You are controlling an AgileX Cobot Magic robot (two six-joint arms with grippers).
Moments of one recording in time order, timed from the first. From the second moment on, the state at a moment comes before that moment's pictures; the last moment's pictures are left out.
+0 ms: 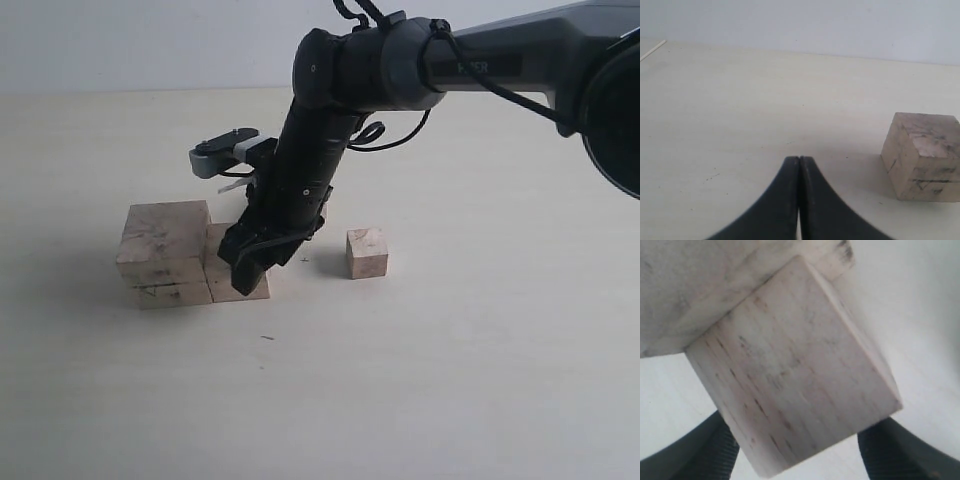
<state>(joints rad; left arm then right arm) 0.01 0.01 0.00 -0.02 0.37 -0.05 0.78 2.29 -1.71 0.46 1.02 -0.55</state>
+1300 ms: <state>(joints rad) 0.01 0.01 0.00 -0.02 0.37 -0.05 0.78 2.12 -1.71 0.00 0.76 -0.27</state>
